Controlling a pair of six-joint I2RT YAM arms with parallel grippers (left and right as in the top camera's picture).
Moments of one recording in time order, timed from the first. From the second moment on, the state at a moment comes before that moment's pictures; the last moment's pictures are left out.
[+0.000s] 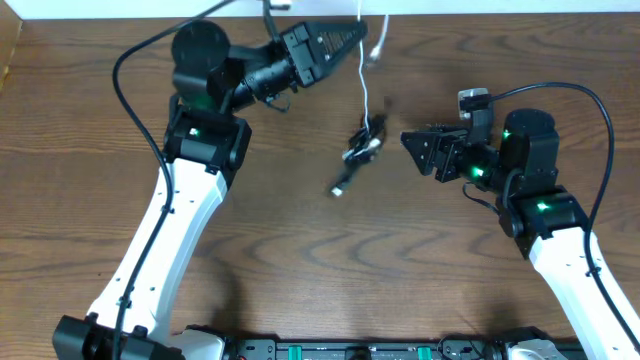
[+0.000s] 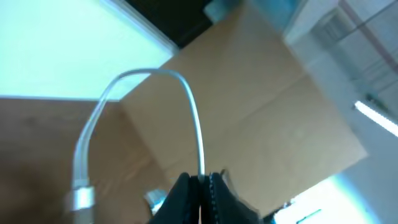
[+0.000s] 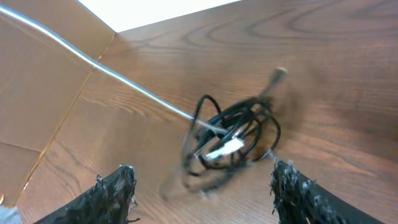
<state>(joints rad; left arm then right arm) -0.28 1.48 1.34 0.33 0.87 -1.07 0.19 1.21 0.83 -0.15 -0.55 0.37</state>
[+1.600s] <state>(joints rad) -0.28 1.47 1.53 0.36 0.67 -1.22 0.39 1.53 0.84 0.07 -0.50 0.51</state>
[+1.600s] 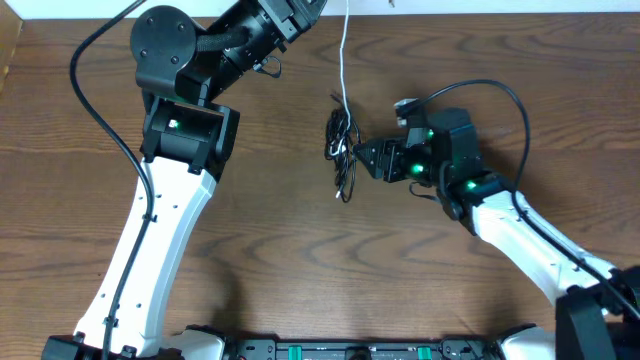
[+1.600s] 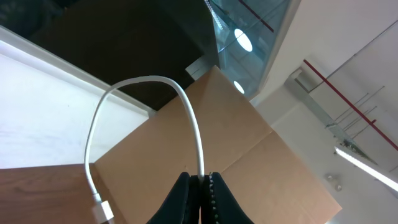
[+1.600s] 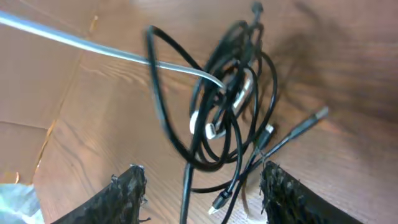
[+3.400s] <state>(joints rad) -0.32 1.48 1.62 0.02 0.48 -0.97 0.59 1.68 0.84 0.36 -0.22 0.93</state>
